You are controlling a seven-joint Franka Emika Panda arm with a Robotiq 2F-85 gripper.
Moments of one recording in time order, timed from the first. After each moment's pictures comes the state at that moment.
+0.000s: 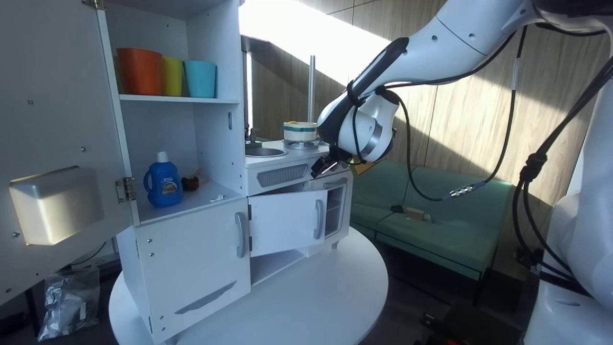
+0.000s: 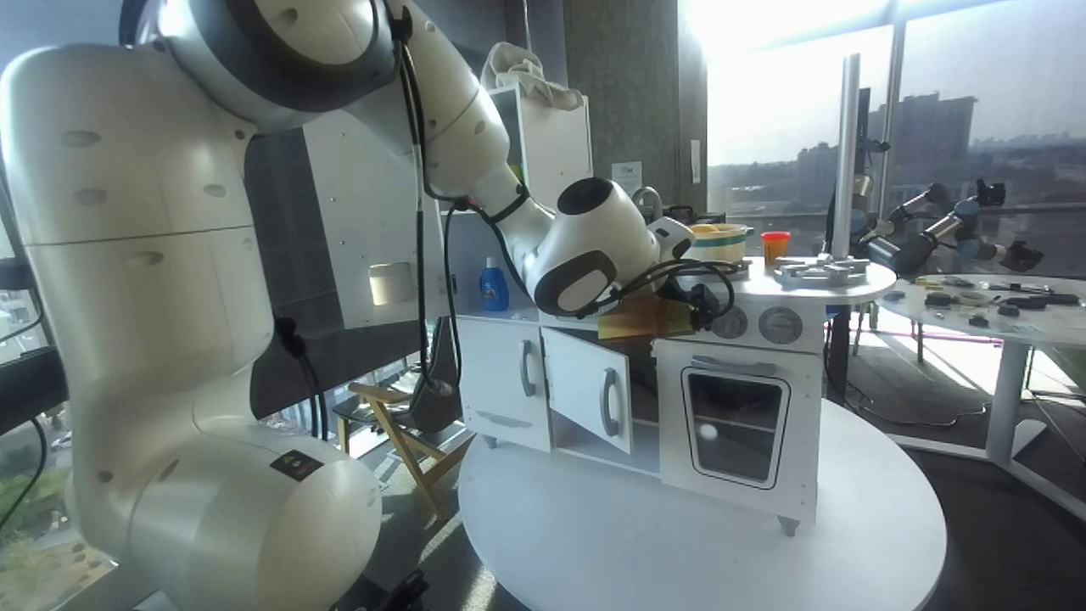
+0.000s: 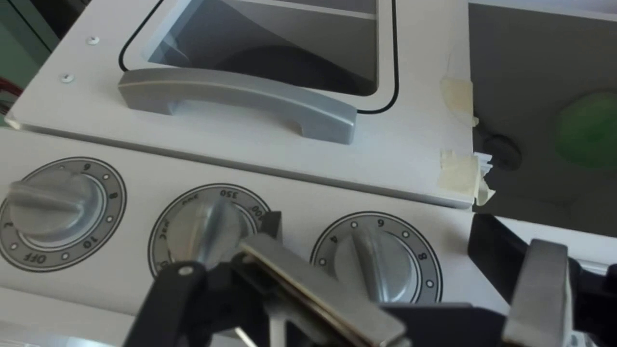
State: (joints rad) arm 0.23 0.02 -0.30 -2.38 0.64 3.21 -0.91
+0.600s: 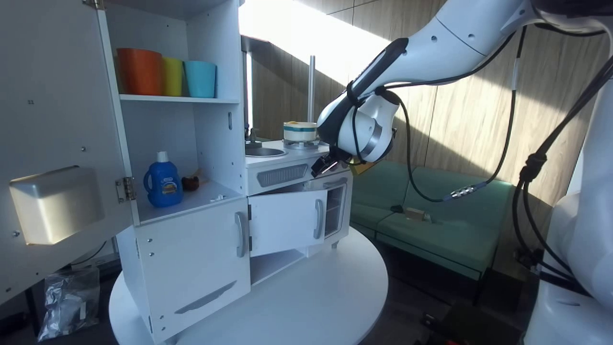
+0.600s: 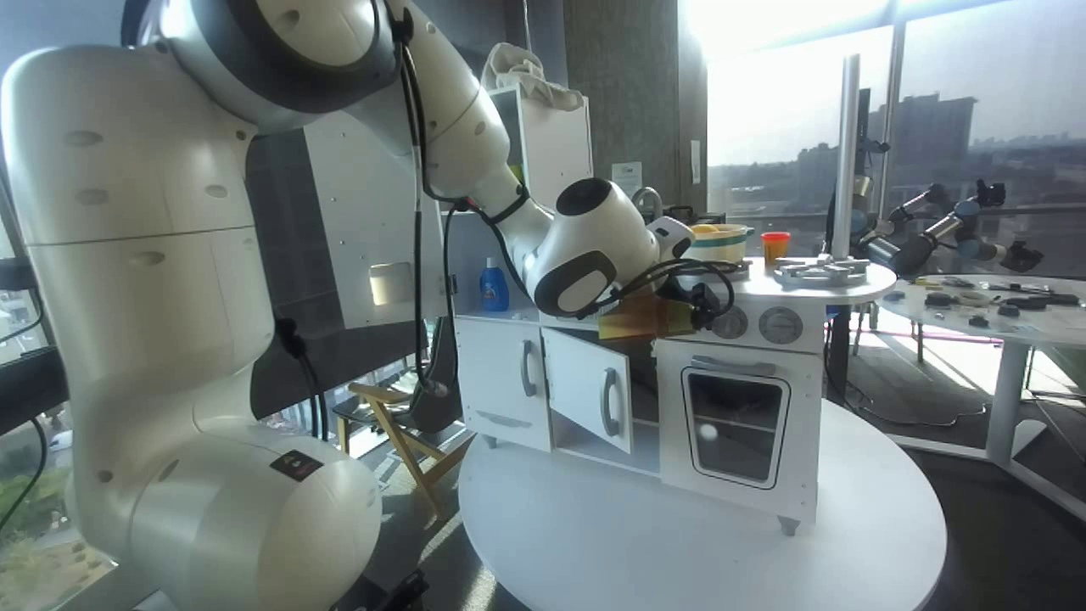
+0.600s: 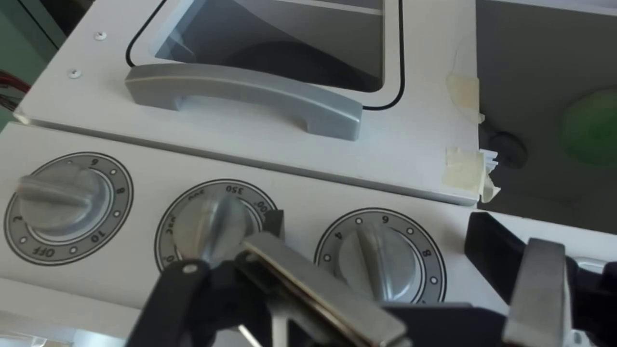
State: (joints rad) arm 0.23 0.02 -0.30 -2.38 0.64 3.22 -0.92
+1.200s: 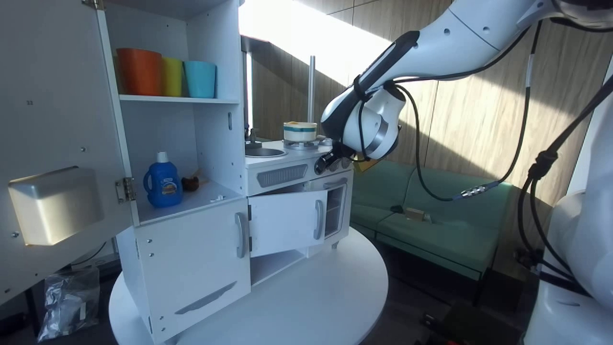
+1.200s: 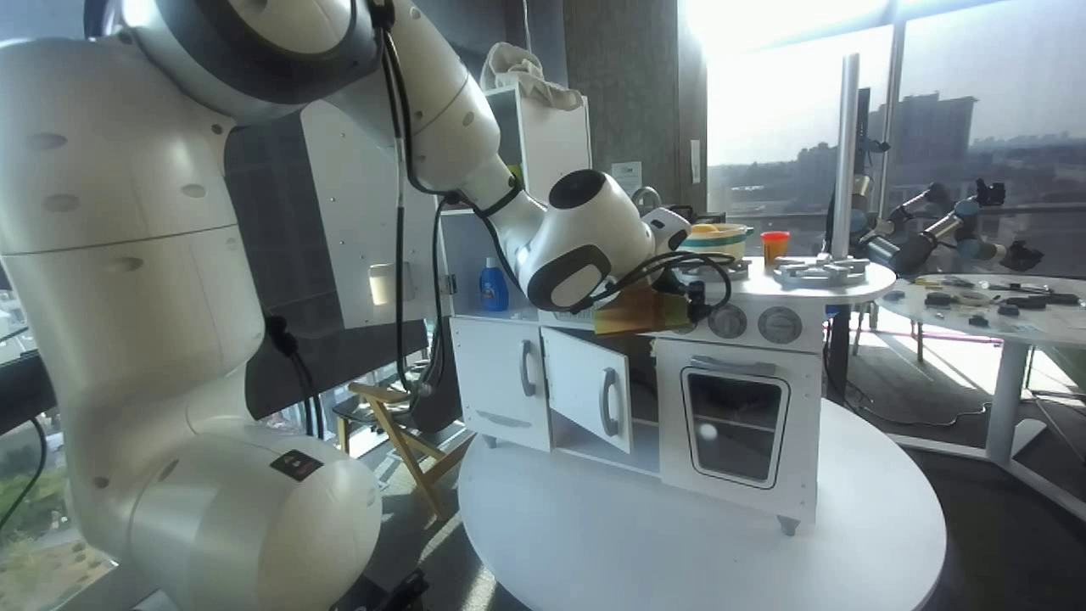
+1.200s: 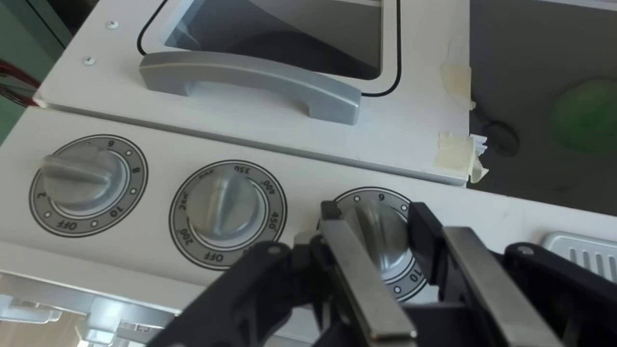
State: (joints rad) arm 0.23 -0.04 -0.30 -2.42 0.64 3.23 -0.93
